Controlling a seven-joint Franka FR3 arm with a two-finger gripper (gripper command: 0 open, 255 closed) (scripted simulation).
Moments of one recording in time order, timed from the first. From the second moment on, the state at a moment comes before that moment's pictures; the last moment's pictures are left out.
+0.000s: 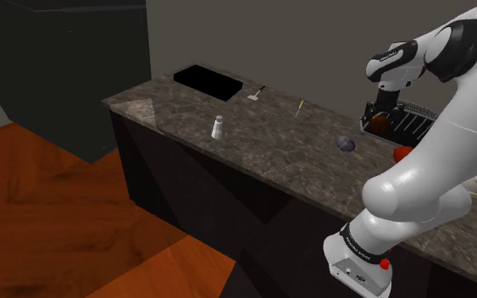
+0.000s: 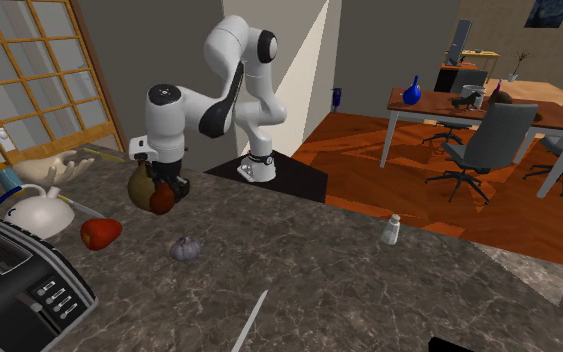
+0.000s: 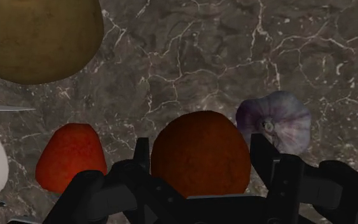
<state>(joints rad) -0.67 0.18 -0.49 -1.93 -0.26 2.00 0.21</state>
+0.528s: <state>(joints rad) -0.80 0.27 -0.55 -1.83 -0.21 2.03 0.00</state>
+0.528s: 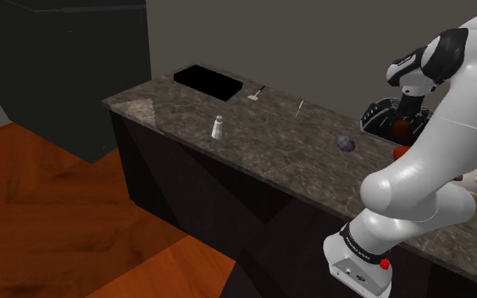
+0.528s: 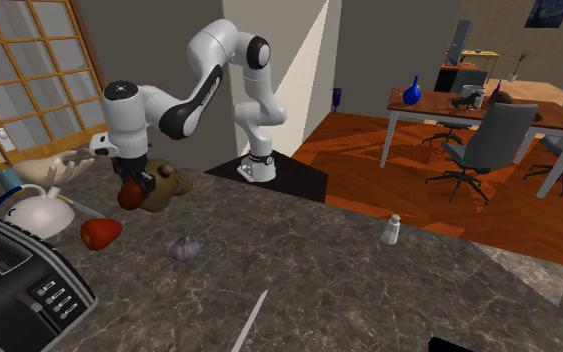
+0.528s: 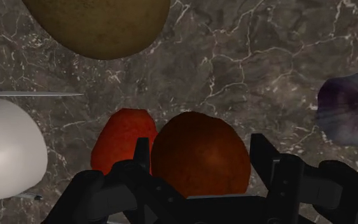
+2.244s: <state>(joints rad) -1.34 0.85 -0.51 -1.05 0.07 1.93 -0.47</state>
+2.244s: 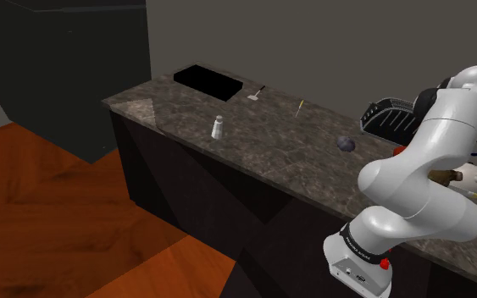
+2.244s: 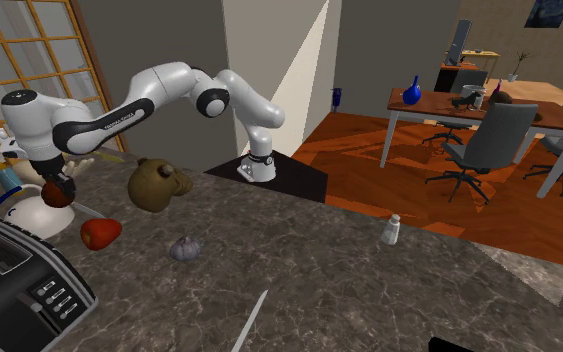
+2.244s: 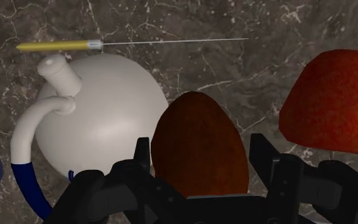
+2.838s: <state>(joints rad) -1.33 0.87 -0.51 -1.14 0.07 2.03 -0.45</state>
